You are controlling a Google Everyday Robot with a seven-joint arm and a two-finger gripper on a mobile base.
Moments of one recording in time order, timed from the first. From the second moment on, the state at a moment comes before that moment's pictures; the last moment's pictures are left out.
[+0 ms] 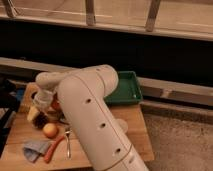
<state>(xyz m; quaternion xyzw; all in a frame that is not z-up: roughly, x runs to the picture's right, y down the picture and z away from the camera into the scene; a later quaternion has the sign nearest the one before) -0.387 0.141 0.847 -0.51 -0.10 0.32 0.79</state>
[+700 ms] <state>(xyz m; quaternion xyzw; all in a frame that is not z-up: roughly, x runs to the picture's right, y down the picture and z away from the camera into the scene) -0.399 0.144 0.843 -0.52 -0.11 0.30 0.79</state>
